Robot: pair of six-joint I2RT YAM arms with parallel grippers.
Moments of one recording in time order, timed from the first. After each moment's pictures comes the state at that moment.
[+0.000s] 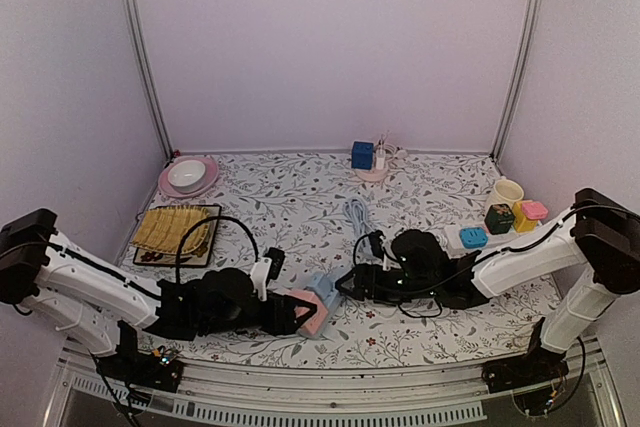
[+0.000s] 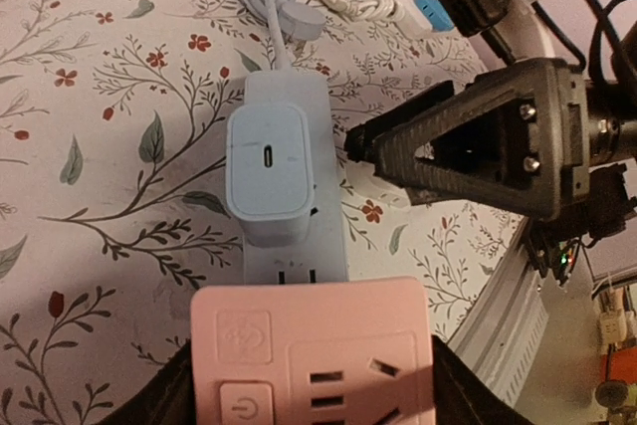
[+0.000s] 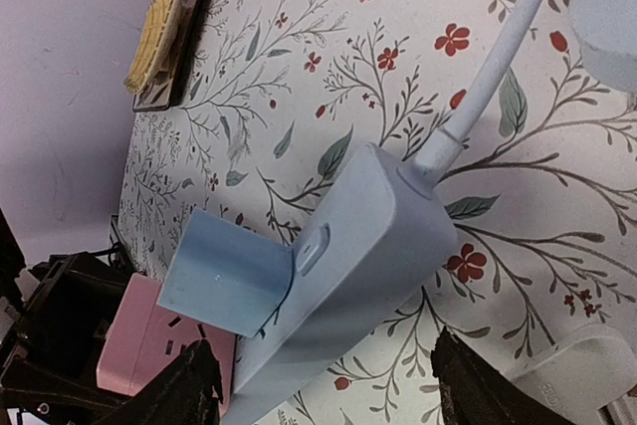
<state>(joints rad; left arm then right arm) -1.28 1.38 0.44 0.41 -0.24 -0.84 1.04 1.61 0.63 0.38 -0.10 0.98</state>
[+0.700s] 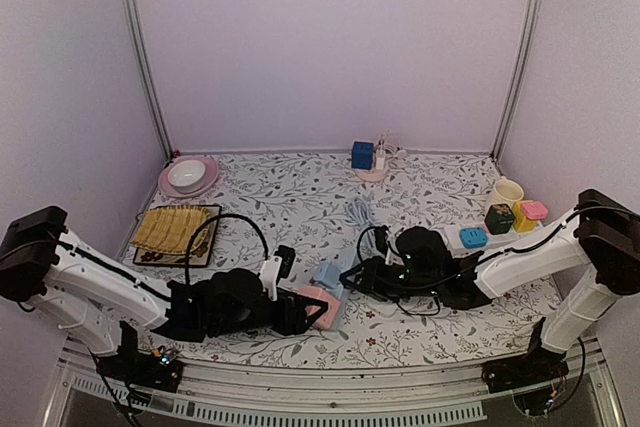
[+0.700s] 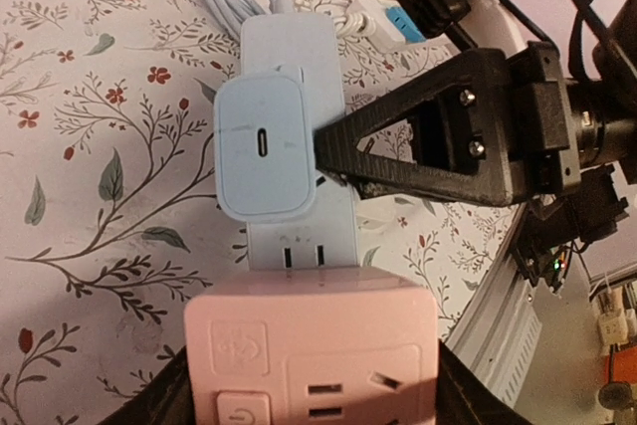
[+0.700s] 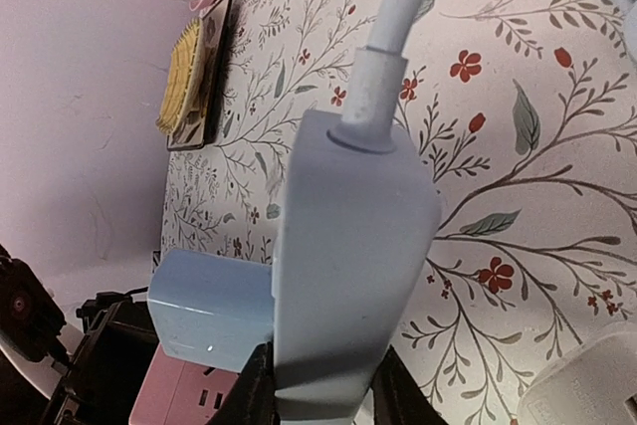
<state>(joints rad) -1.31 1.45 0.48 0.50 -0.26 -0.80 1.04 1.61 0.62 0.46 -0.08 1.10</state>
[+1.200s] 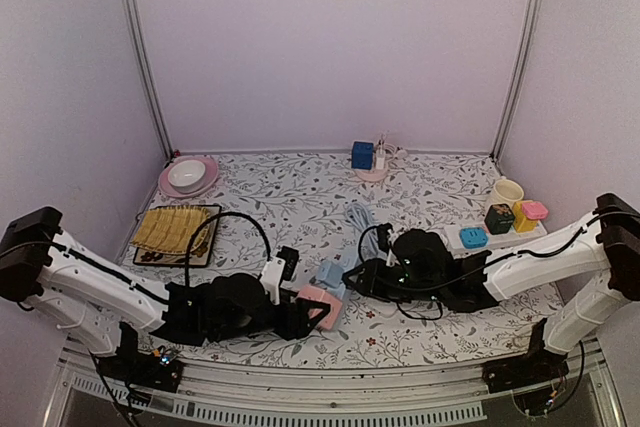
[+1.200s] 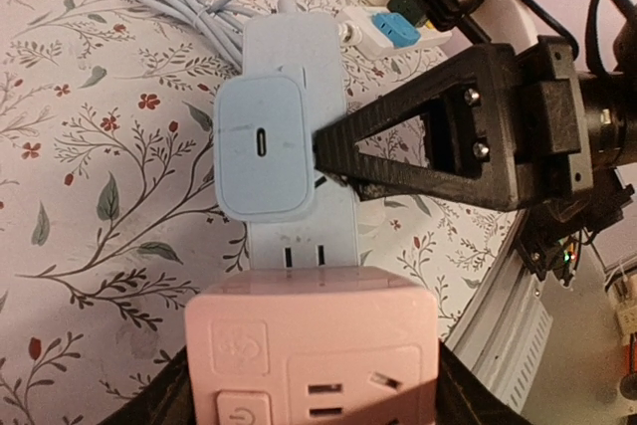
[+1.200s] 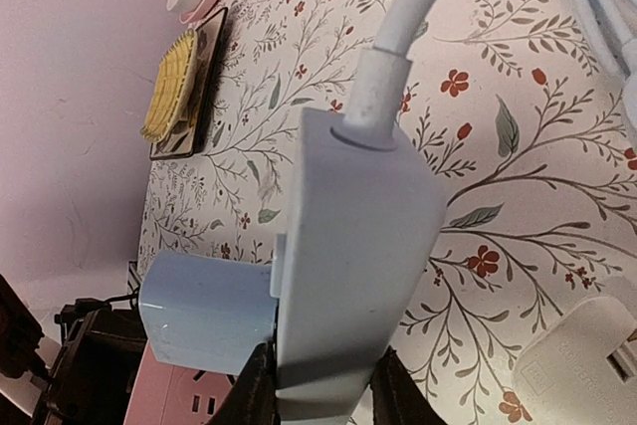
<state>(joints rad) -1.36 1.43 0.51 0.45 -0.34 -0.74 1.10 1.52 0.65 0.31 0.09 1.07</state>
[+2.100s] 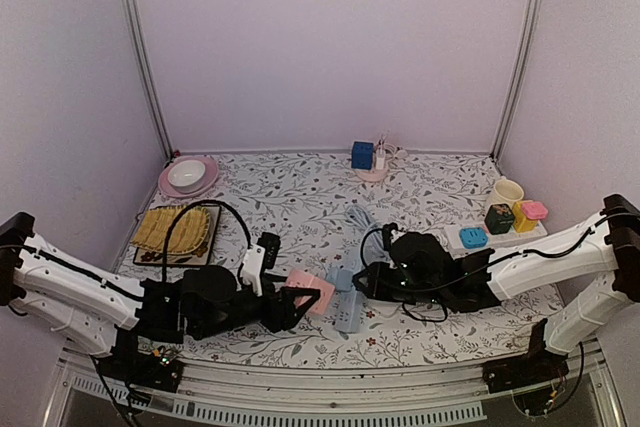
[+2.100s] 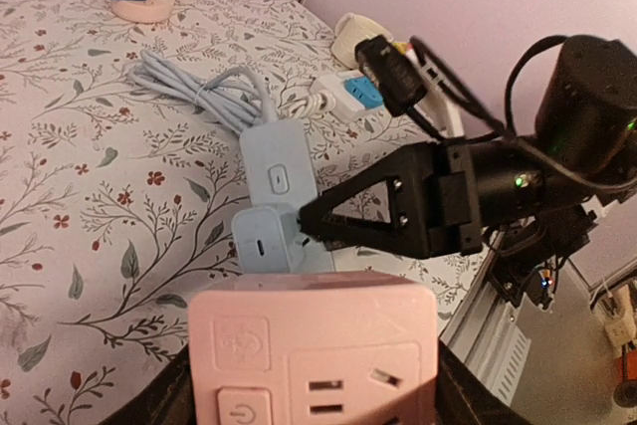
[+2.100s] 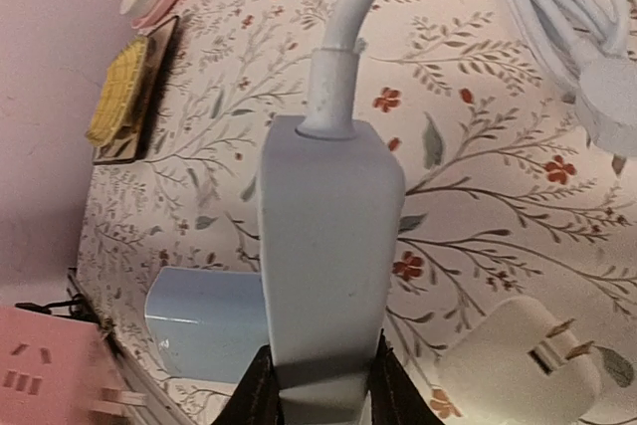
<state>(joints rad) -1.38 1.26 0.46 0.44 -0.42 -0.65 1.13 1.48 0.68 0.16 0.22 1.01</state>
